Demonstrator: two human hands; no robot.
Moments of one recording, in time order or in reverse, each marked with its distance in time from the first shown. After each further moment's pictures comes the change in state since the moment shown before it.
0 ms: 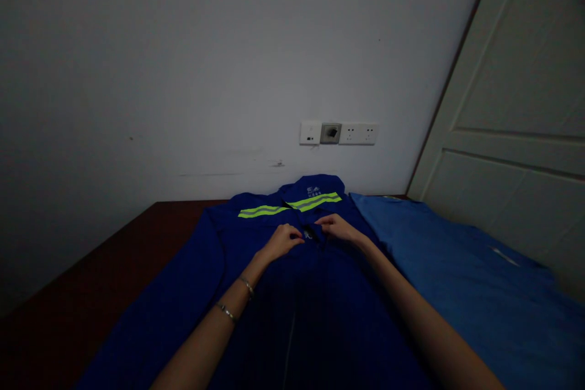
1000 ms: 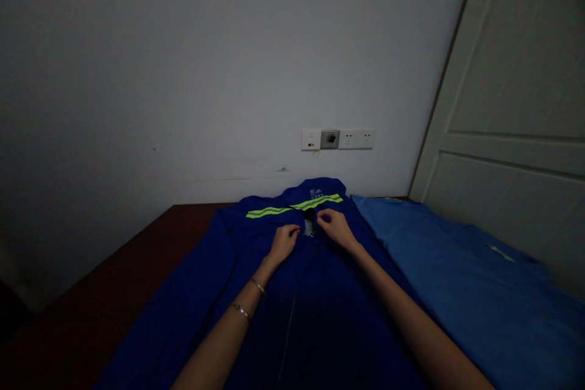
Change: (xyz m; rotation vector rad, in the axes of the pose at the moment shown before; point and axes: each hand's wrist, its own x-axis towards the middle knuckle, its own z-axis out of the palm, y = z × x) left_hand -0.016 0.015 0.009 -0.018 0.285 -0.141; right_hand -0.017 -0.013 0.021 -0.370 0.514 -0.368
